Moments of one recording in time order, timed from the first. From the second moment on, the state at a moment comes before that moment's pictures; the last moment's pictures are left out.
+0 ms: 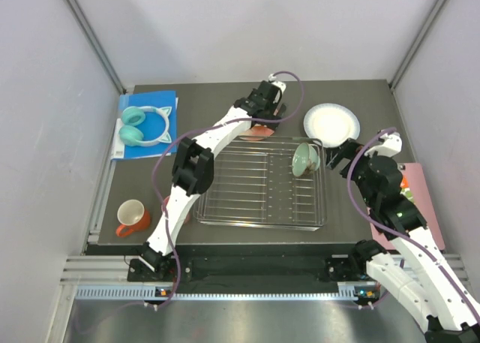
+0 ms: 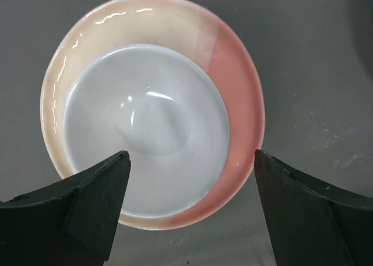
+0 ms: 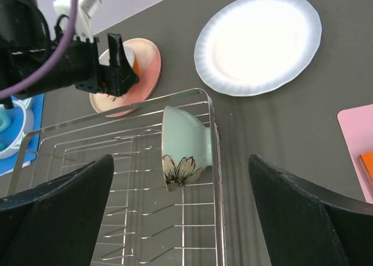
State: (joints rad) left arm -0.62 2.47 2.31 -0.59 -0.22 -0.01; right arm 0.39 0.60 0.69 -0.35 0.31 0.54
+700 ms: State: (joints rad) left arm -0.62 2.53 2.30 -0.52 -0.31 0.06; right arm 0.39 0.58 0.68 -0.34 0.29 0.56
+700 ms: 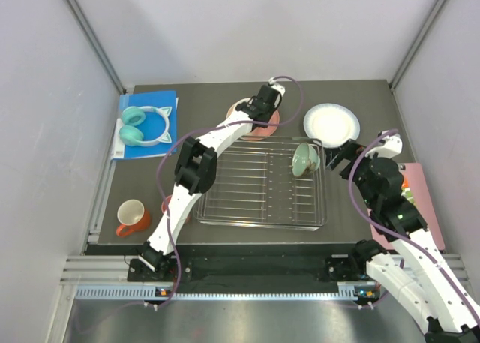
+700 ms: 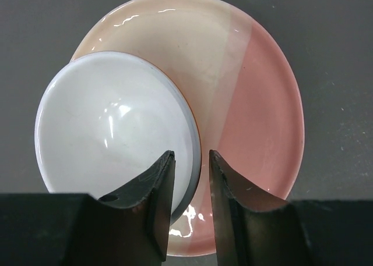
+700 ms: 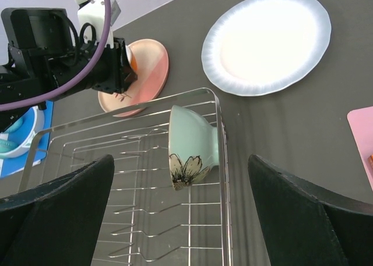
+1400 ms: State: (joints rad) left arm -0.62 2.49 2.29 -0.56 -0.29 0.05; right arm 0.39 0.58 0.74 -0.36 0.29 0.55
